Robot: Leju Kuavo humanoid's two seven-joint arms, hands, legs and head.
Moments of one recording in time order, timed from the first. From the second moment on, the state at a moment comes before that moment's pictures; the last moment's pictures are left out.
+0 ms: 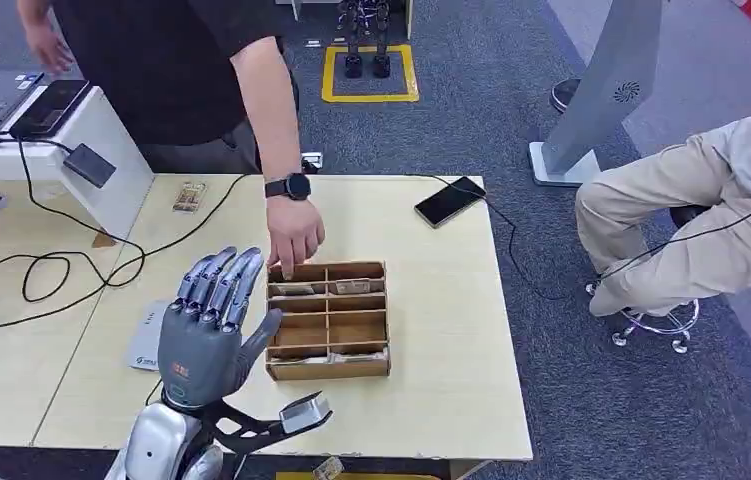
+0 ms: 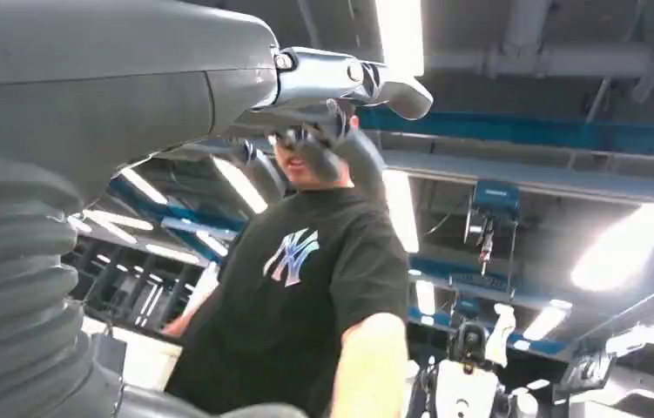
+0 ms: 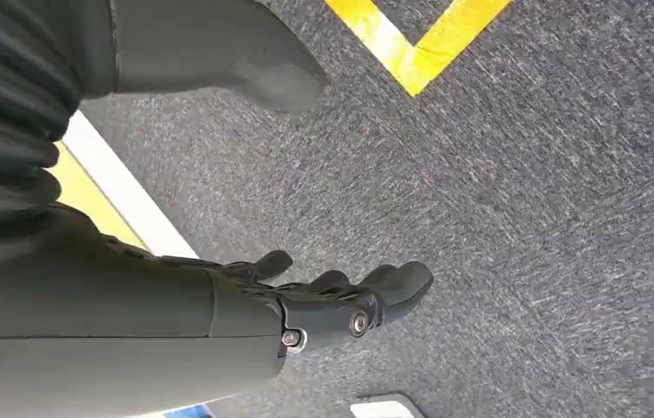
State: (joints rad) left arm -0.02 0.03 -0.43 -1.69 -1.48 0.69 -0.12; right arm -0.08 0.22 -1.20 -0.29 0.81 -0.62 -0.23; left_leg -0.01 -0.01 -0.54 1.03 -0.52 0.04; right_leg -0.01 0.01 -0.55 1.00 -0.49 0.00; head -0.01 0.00
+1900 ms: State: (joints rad) left arm -0.22 0.23 -0.89 -1.19 -1.48 0.64 0.44; right arm -0.08 0.20 -1.20 -0.29 0.83 -0.61 -0.23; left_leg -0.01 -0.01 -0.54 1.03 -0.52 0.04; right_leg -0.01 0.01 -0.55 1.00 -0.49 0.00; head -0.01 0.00
